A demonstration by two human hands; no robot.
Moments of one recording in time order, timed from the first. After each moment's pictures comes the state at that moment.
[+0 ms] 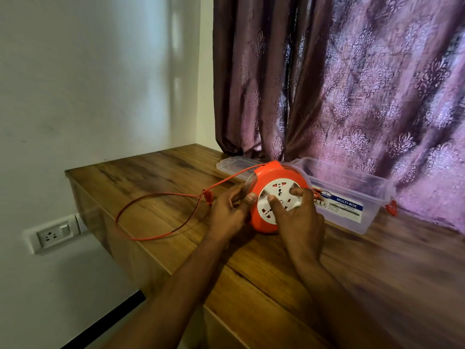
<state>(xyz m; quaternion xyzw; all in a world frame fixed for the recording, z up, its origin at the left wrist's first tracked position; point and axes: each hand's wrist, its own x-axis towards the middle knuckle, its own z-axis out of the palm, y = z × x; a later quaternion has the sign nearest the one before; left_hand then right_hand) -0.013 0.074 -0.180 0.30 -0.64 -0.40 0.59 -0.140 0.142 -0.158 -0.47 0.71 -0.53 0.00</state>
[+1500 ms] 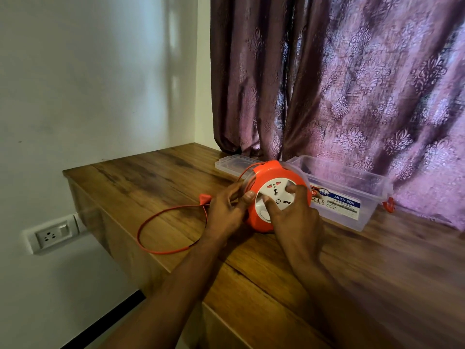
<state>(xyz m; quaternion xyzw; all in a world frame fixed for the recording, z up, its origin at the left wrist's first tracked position) -0.012 0.077 -0.177 0.28 -0.65 -0.39 0.59 -0.137 0.148 -0.156 -0.49 0.75 -0.45 -0.06</state>
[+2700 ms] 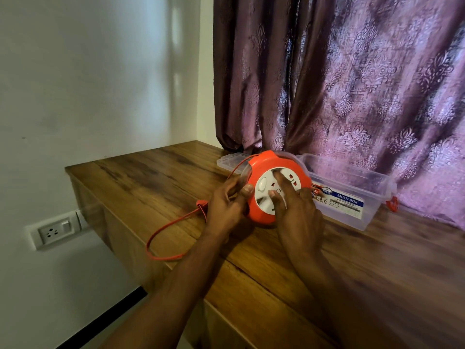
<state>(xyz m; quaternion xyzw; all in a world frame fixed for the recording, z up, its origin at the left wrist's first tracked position) -0.009 0.078 -0.173 0.26 -0.61 -0.41 0.62 -0.136 0.149 -0.147 -0.58 0.73 -0.35 -0.11</state>
